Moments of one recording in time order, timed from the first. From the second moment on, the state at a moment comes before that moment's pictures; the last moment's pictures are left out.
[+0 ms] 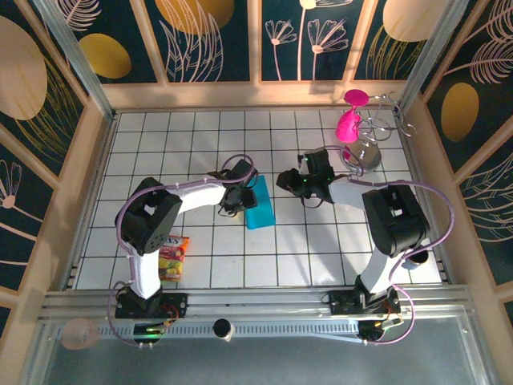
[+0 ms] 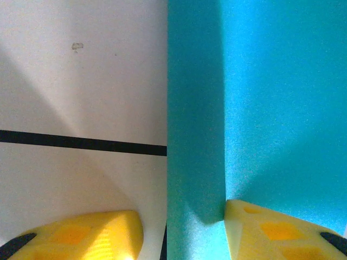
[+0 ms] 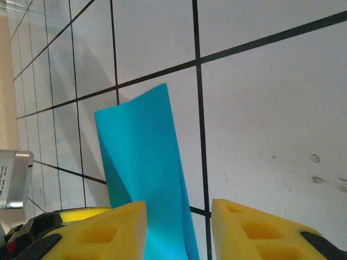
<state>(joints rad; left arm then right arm) -0.69 1.97 1.17 -0.44 0.01 -0.93 0.41 1.75 0.89 0.05 -0.45 0.75</state>
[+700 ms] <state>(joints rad) -0.69 1.97 1.17 -0.43 0.01 -0.92 0.47 1.80 0.92 0.09 -0.60 0.74</state>
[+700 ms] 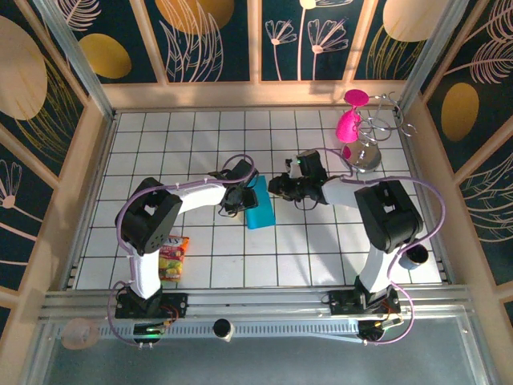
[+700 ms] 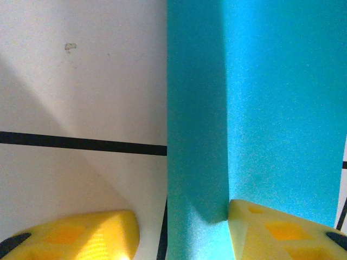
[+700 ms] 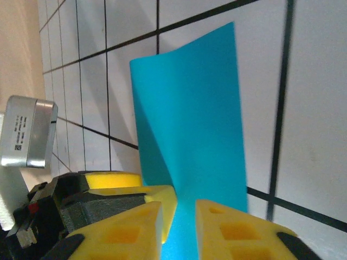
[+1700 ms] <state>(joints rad) -0.69 1.96 1.17 -0.43 0.00 -0.94 0.51 1.87 0.98 -0.01 -0.54 0.70</state>
